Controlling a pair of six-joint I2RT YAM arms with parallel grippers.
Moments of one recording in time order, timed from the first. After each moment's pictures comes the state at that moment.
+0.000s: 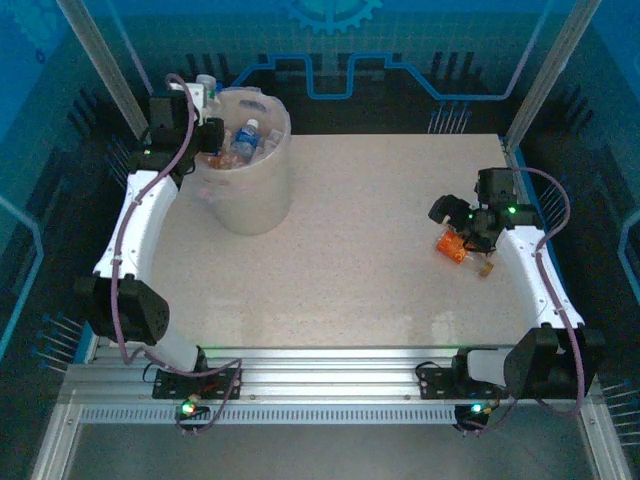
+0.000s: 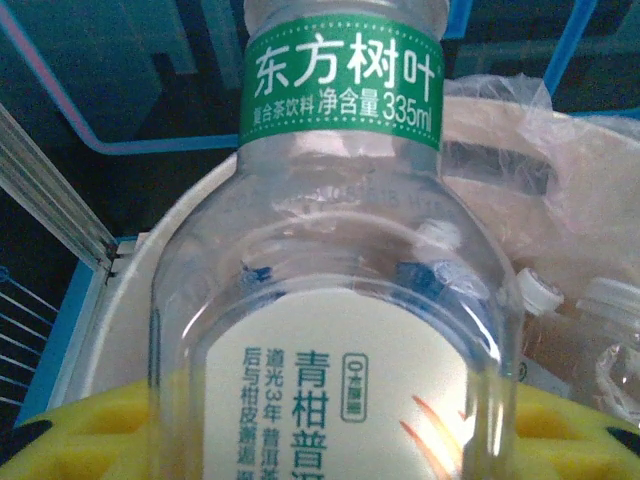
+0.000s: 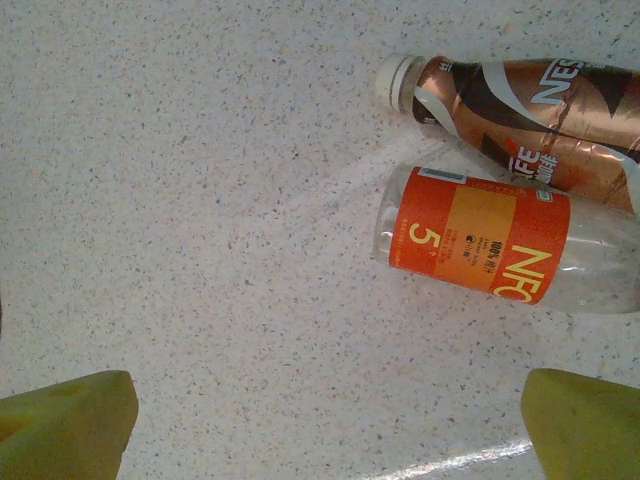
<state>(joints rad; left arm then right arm) -0.01 1.59 1.67 -0.56 -0.07 0.00 -0.04 1.27 1.14 -0.88 -0.11 0.55</state>
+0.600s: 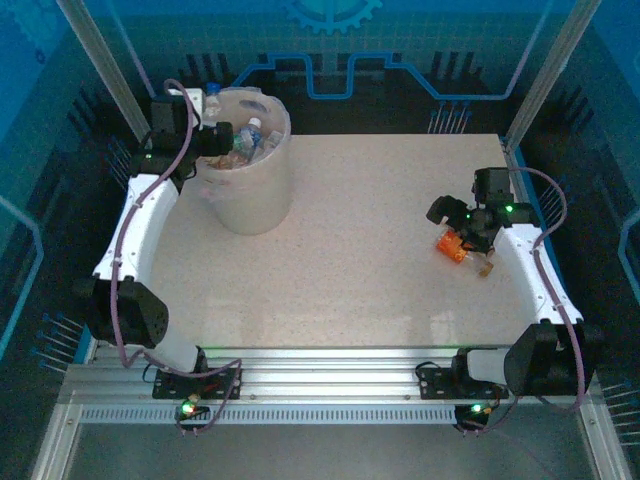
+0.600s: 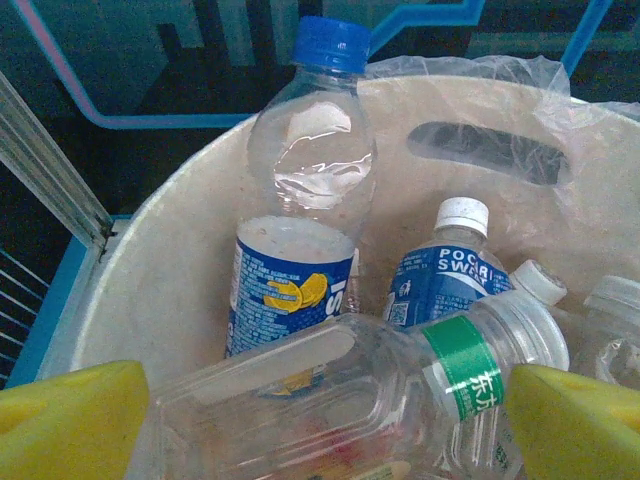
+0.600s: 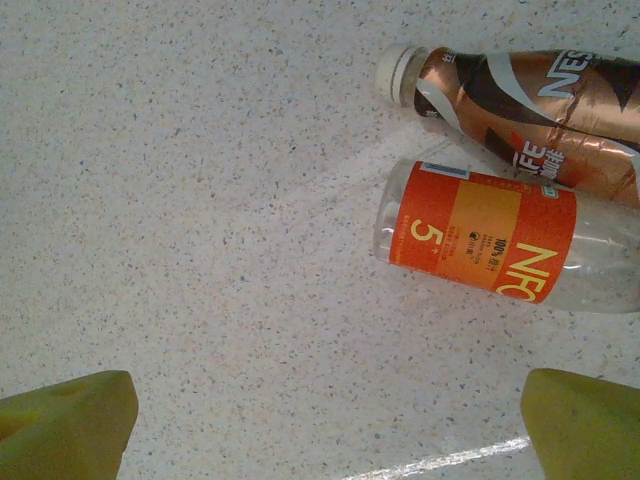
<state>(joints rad) -0.01 1.56 1.63 -0.55 -0.09 -0.05 -0.03 1.28 1.14 -0.89 -0.10 0.54</state>
